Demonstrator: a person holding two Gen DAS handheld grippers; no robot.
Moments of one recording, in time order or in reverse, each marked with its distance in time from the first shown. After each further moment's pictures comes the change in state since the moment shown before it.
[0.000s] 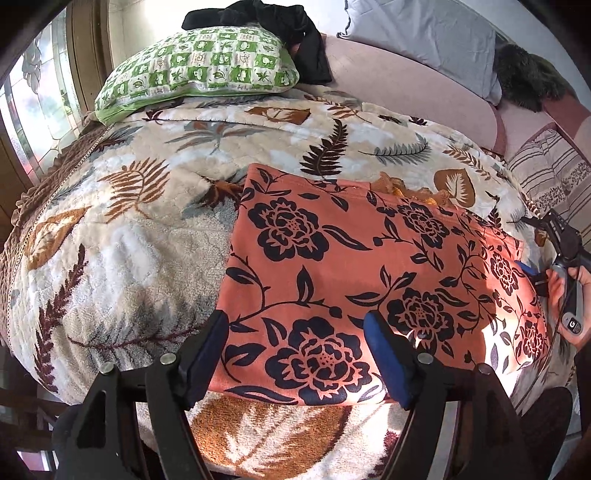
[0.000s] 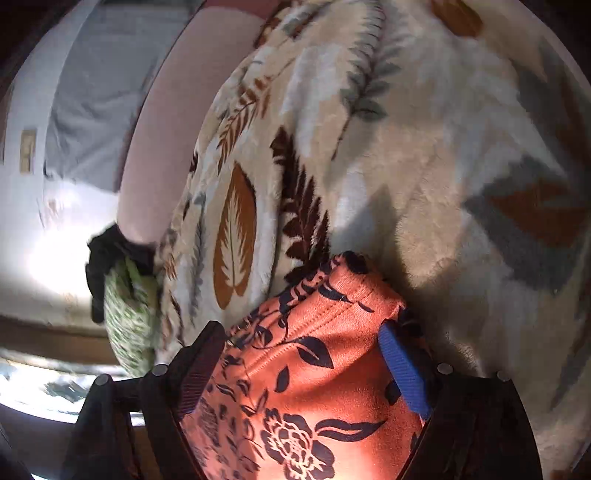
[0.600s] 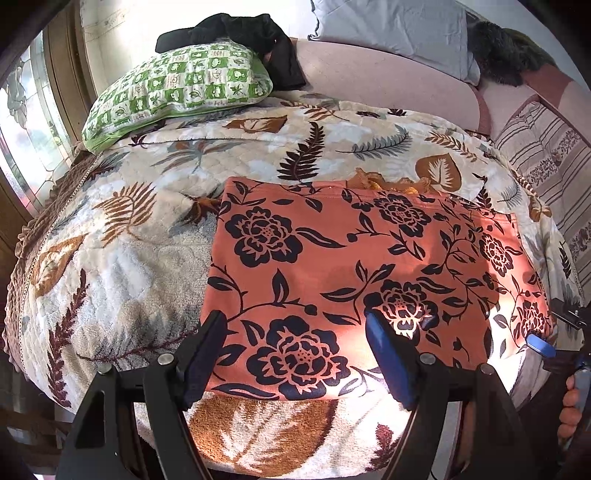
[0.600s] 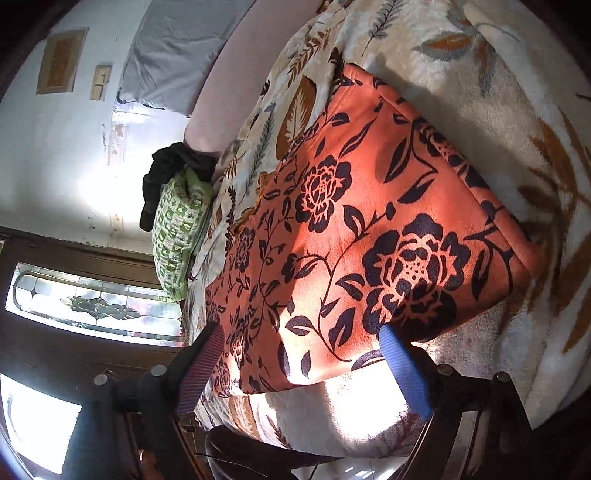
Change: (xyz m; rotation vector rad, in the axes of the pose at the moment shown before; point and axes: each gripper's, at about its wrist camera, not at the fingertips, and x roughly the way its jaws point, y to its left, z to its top) left arm -0.013 -0.028 -0.003 0.103 -0.024 0.021; right arm -0.081 -0.020 -0.179 -0.227 0.156 0.099
